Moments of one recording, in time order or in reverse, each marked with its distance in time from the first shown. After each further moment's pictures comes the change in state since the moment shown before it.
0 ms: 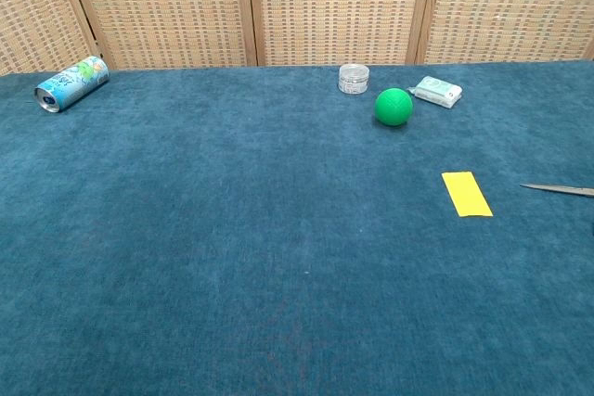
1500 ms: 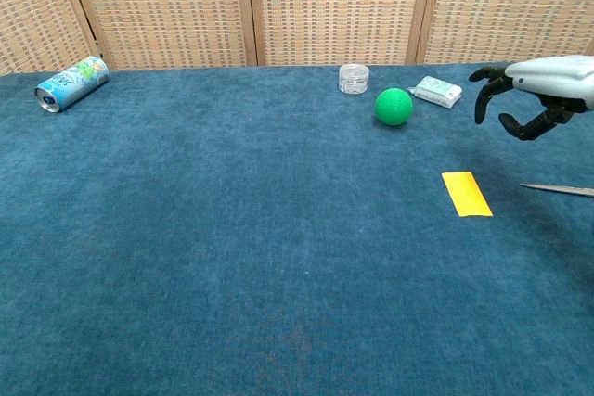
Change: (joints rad) left arm -0.022 0.005 -0.025 -0.016 -0.073 -0.058 0.018; right arm 0.606 -0.254 0.158 0.346 0.295 -0.792 -0.067
